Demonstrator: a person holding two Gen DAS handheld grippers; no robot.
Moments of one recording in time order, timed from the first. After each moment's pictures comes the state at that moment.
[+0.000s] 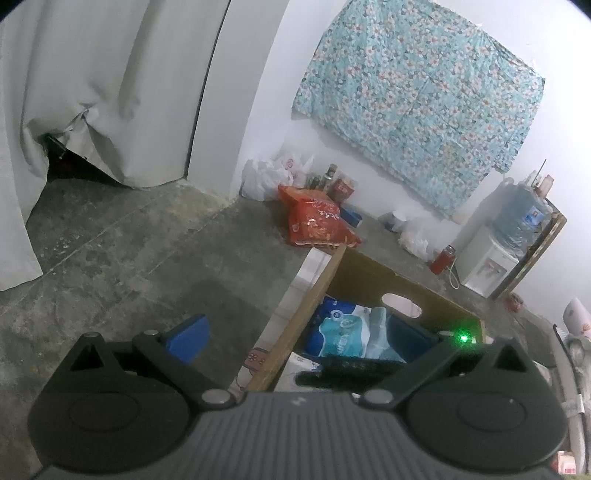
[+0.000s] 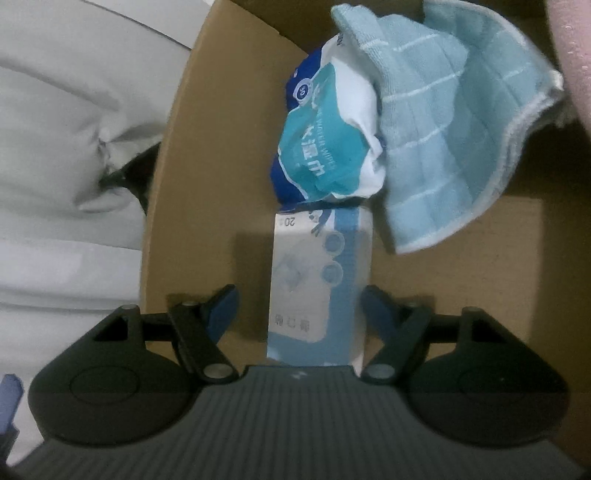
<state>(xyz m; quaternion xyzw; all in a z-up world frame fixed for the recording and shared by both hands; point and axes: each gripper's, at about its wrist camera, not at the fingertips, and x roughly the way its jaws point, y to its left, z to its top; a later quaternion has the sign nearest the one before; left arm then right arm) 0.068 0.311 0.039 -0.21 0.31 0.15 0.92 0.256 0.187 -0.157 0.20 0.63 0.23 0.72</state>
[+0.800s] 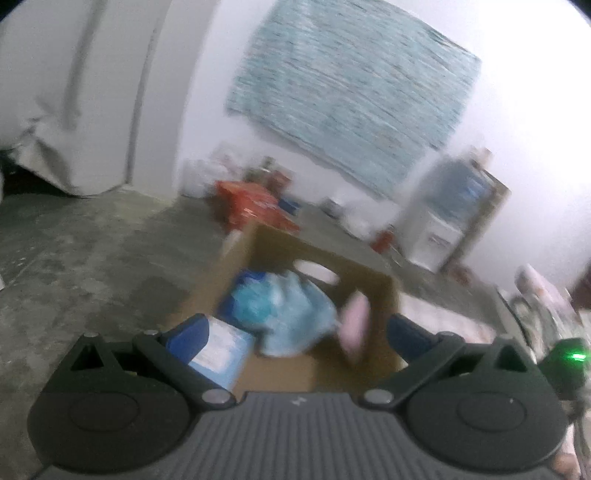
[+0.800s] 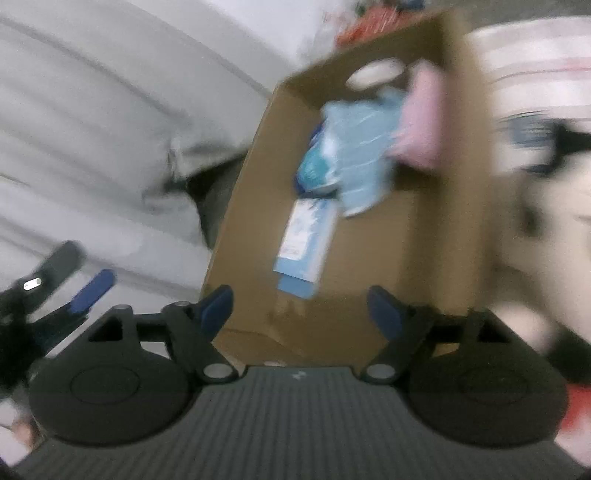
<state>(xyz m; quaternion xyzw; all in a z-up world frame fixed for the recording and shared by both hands) 0.034 0.218 0.061 -0.19 0.30 0.04 0.93 0.149 -0.009 -0.036 0.22 0.53 0.32 0.75</state>
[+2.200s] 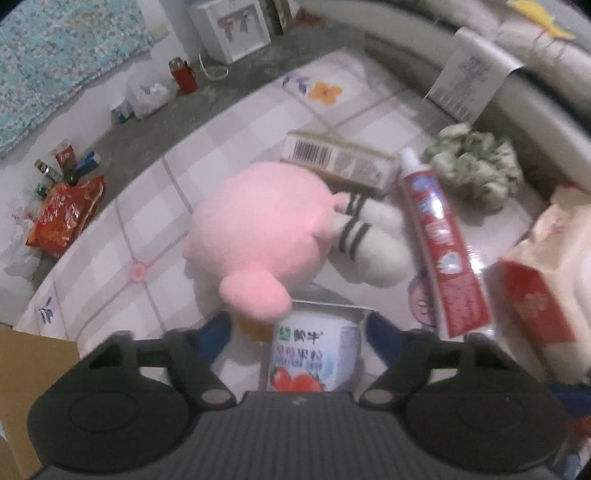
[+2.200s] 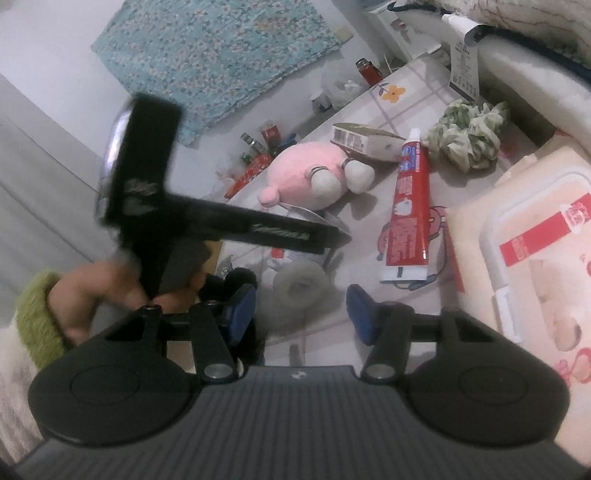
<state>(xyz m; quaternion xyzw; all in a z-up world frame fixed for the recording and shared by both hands) 0.316 -0.222 -0.128 0.23 0.54 -0.16 0.80 0.156 -0.342 -0.132 0.31 0.38 0.16 0.85</state>
